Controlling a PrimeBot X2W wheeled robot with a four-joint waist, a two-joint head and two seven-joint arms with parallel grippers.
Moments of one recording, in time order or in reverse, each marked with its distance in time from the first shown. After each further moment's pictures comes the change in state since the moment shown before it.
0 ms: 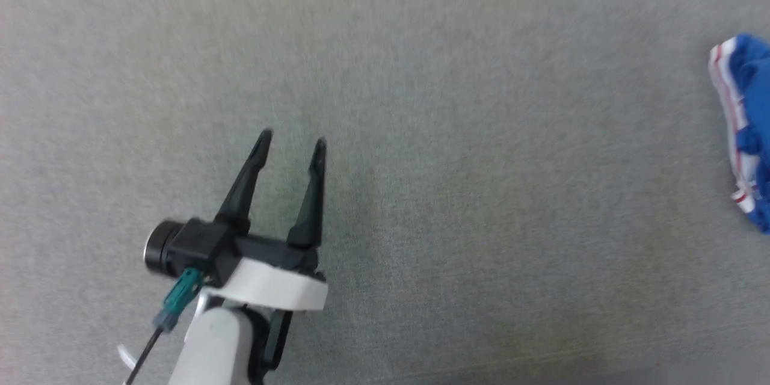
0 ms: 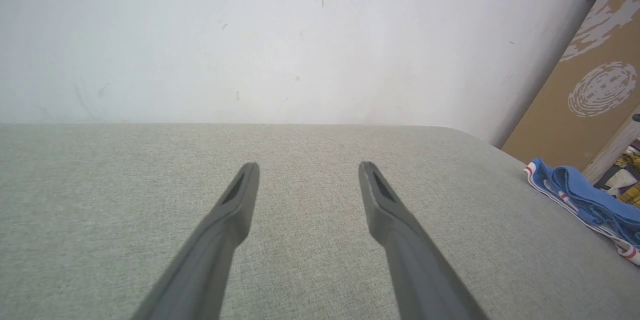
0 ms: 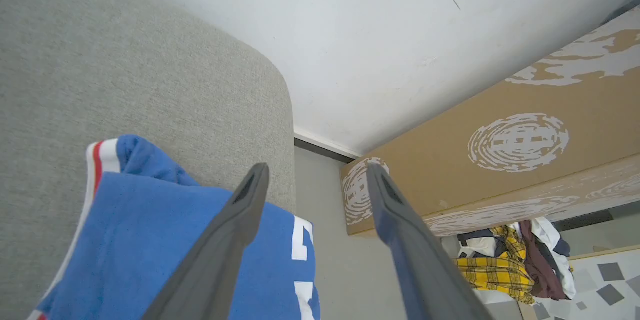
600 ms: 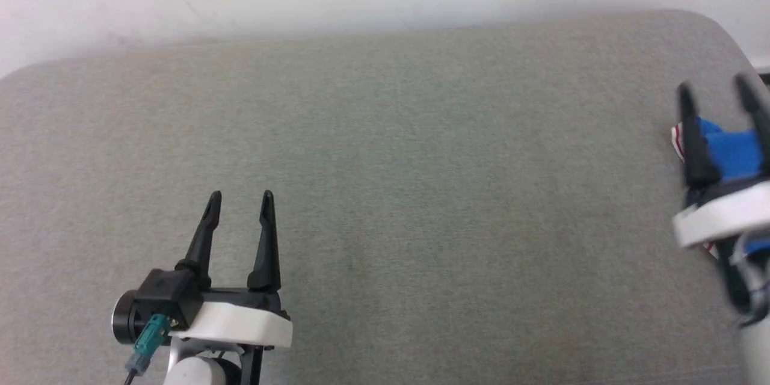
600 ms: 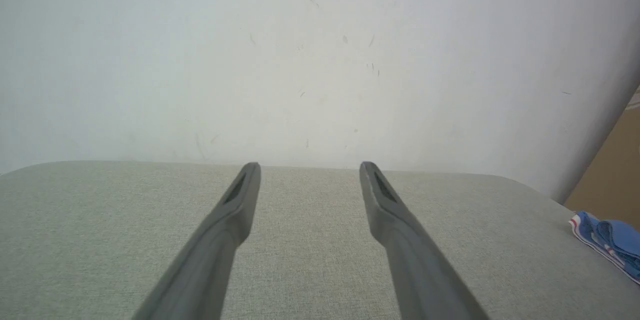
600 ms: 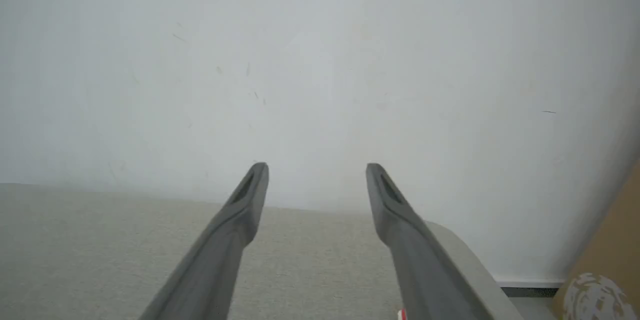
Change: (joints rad) left arm 0.150 0.000 0.100 0.010 -0.029 0.065 0.000; right arm 0.330 0.464 -0.112 -0.426 0.151 0.000 -0.186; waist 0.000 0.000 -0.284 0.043
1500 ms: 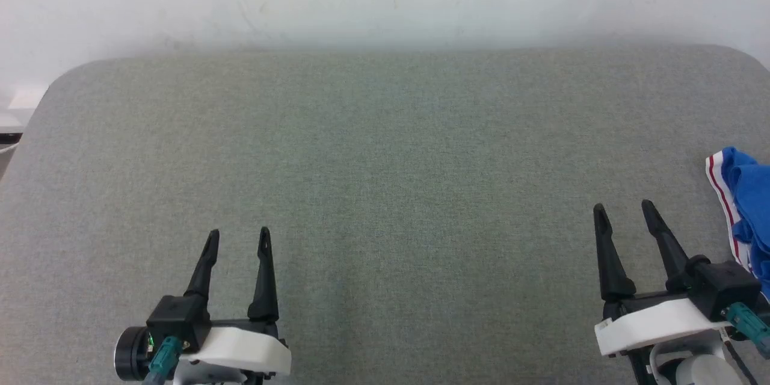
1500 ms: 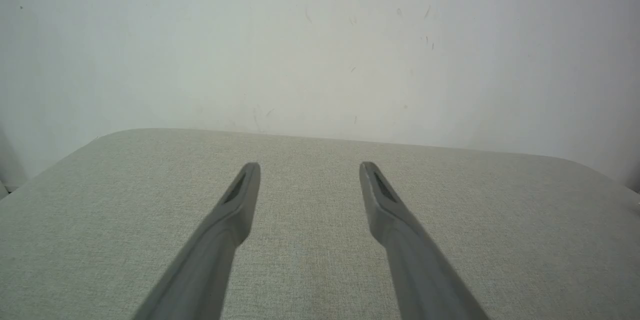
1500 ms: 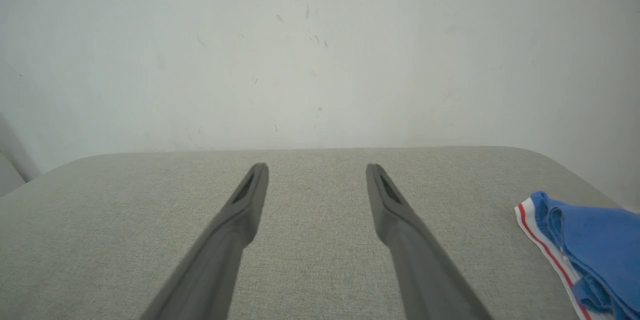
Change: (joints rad) left arm 0.061 0.000 0.003 0.059 0.038 0.057 0.000; right arm 0.308 0.257 0.002 -0.052 -0.106 0.000 -0.093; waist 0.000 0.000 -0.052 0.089
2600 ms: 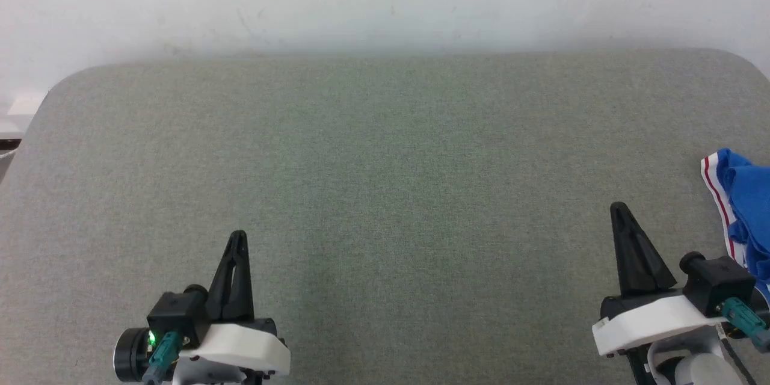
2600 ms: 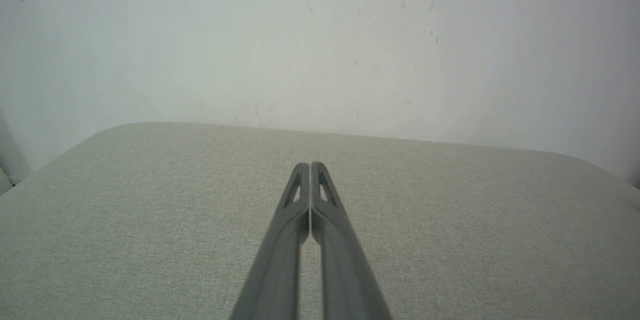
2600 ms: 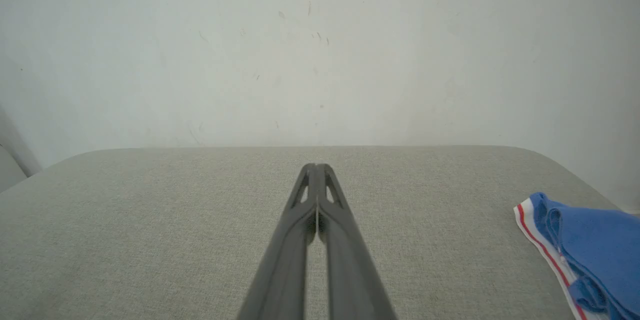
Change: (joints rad) left arm 0.000 0.000 0.002 -0.001 -0.005 0.012 0.038; right arm 0.000 0.001 0.007 -0.013 -0.007 0.000 0.037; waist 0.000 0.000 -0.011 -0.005
